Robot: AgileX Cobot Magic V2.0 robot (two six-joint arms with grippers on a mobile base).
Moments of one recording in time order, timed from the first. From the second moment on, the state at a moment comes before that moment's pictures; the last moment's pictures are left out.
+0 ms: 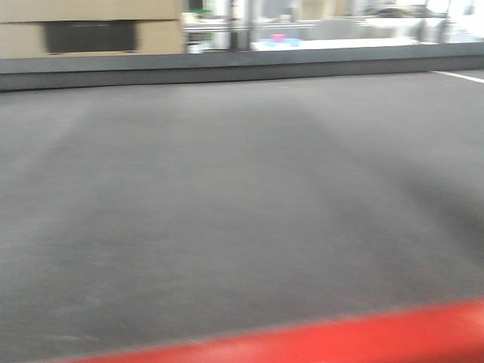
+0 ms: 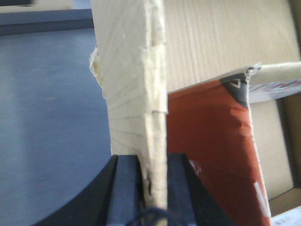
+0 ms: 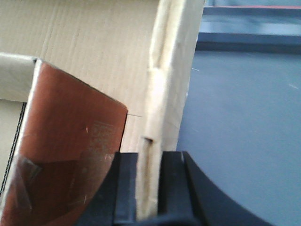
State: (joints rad) left arm -0.31 1.39 -1.95 -0.01 1.12 -0.17; right arm 0.27 1.29 -1.73 0.18 0.94 -0.06
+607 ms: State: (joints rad) left arm -0.31 1.40 -1.95 -0.01 1.12 -0.17; right arm 0.27 1.29 -1.73 0.18 0.94 -0.06
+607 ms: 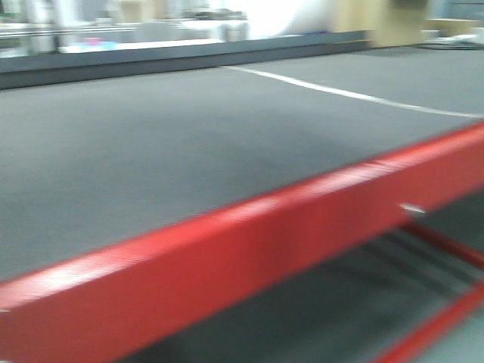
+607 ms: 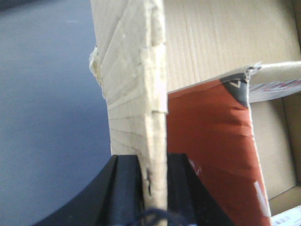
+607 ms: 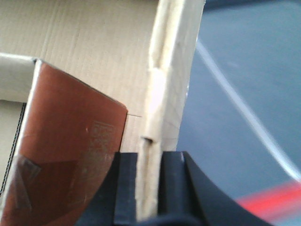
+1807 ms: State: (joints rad) left arm -0.31 1.40 -1.95 -0.01 1.12 -0.17; right arm 0.27 1.29 -1.73 0.18 0.94 -0.06
